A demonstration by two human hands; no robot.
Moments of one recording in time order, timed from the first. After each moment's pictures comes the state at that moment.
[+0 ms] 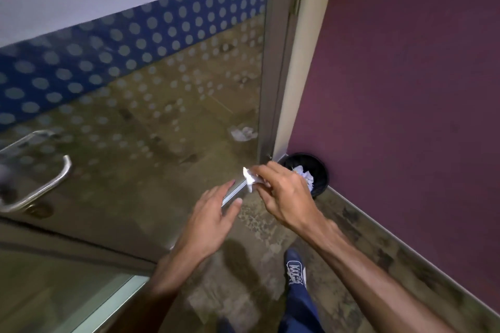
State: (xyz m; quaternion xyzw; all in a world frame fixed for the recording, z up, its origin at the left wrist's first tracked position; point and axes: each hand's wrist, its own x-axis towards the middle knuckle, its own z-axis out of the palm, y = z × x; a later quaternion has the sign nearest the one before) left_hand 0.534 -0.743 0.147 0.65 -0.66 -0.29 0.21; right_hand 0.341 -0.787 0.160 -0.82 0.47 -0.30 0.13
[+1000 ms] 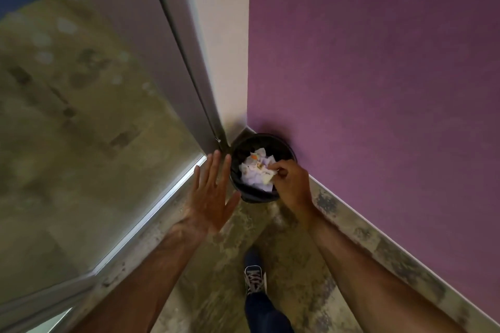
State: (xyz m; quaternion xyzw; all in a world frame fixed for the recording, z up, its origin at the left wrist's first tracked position) left_hand 0.290 -1.078 -0.189 0.59 -0.79 -0.17 0.01; right_hand 0.070 -1.105 -0.200 -0.53 0.72 -0.28 0.35
